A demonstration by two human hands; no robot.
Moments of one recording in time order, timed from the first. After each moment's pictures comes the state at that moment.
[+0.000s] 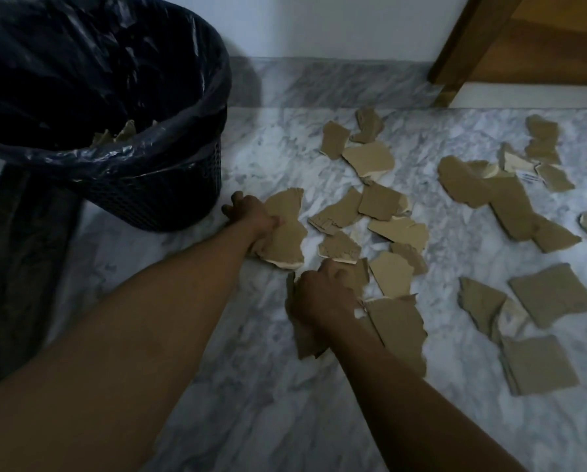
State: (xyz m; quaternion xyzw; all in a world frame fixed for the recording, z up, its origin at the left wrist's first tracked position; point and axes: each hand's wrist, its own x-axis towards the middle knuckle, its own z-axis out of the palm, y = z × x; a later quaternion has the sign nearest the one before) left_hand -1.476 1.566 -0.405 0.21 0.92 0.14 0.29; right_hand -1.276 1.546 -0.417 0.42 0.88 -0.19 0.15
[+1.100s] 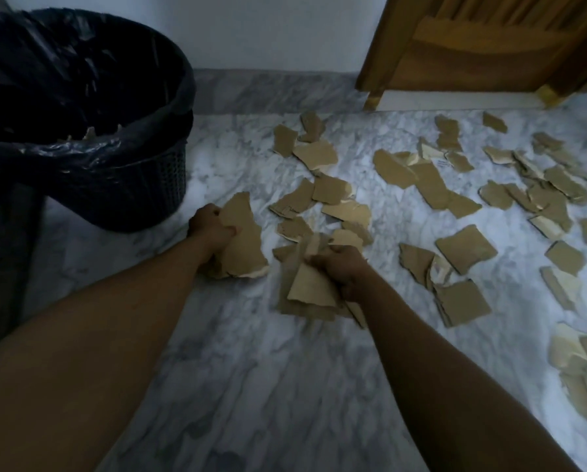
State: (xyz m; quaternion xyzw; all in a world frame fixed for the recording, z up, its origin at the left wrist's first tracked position) left_hand -1.444 1.495 -0.373 0.27 0.88 0.26 0.29; right_hand -1.201 1.573 -0.340 0.59 0.54 -0.60 -0.05
